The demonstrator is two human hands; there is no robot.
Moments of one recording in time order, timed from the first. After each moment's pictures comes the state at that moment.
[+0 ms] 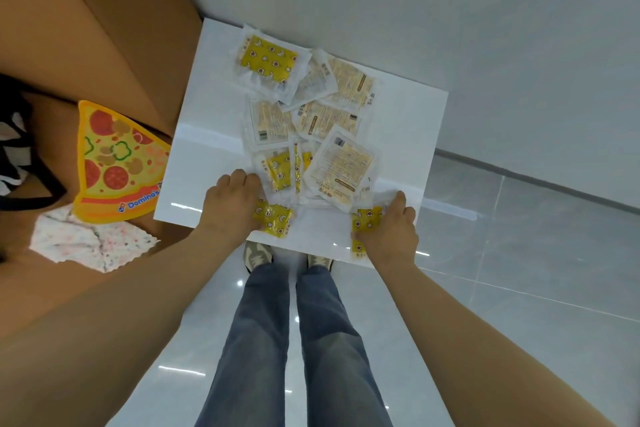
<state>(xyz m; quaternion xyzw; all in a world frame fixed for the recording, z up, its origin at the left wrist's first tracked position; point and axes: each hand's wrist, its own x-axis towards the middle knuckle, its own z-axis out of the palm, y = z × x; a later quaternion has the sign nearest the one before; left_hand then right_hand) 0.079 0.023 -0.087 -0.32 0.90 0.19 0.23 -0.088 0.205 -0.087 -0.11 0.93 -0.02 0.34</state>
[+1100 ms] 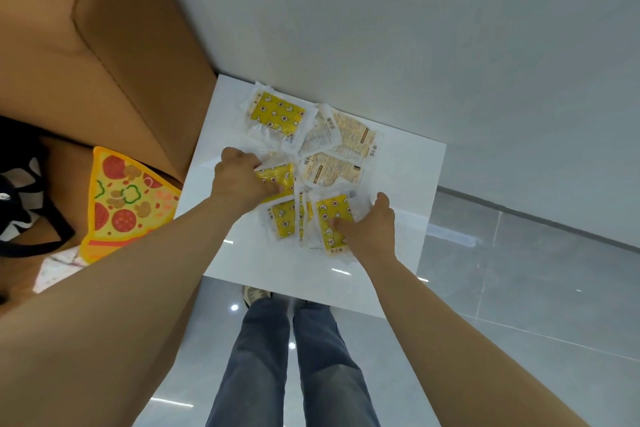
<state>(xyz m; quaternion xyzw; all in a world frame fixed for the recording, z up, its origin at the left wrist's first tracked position) -0.002 -0.065 -0.073 -0.52 0.77 0.33 0.19 -0.114 0.110 -0.053 -0.02 0.89 -0.23 0.40</state>
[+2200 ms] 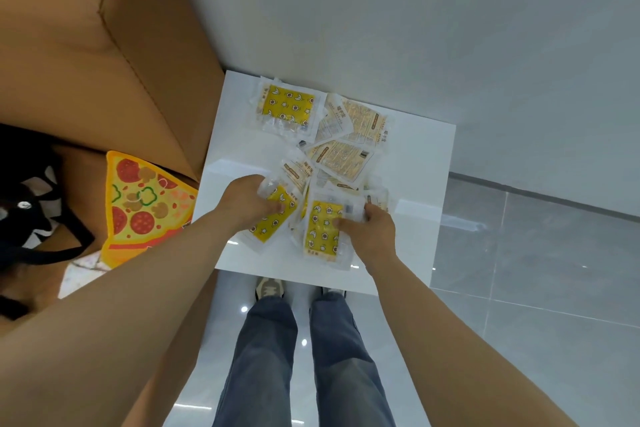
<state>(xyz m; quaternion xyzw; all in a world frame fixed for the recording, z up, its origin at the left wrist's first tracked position) 0.041 -0.061 -0.072 -0.48 0.72 0.45 0.23 -0.073 0.114 -0.061 0.04 0.84 -0.33 0.43</state>
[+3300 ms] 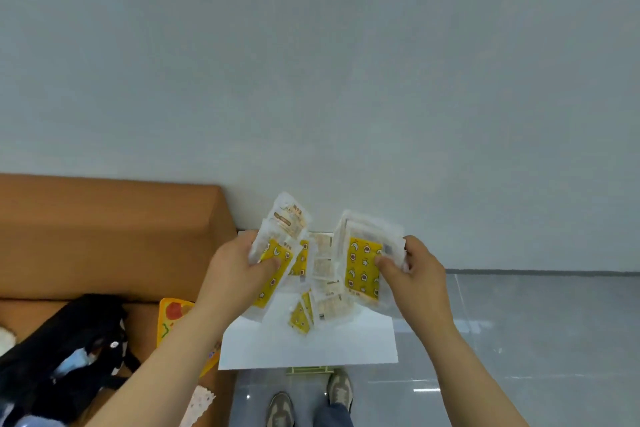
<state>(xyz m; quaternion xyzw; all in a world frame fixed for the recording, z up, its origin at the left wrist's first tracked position) 0.066 -0.048 0.274 -0.38 0.81 0.45 -0.03 -0.064 0.157 0.275 -0.11 0.88 -0.44 0.15</state>
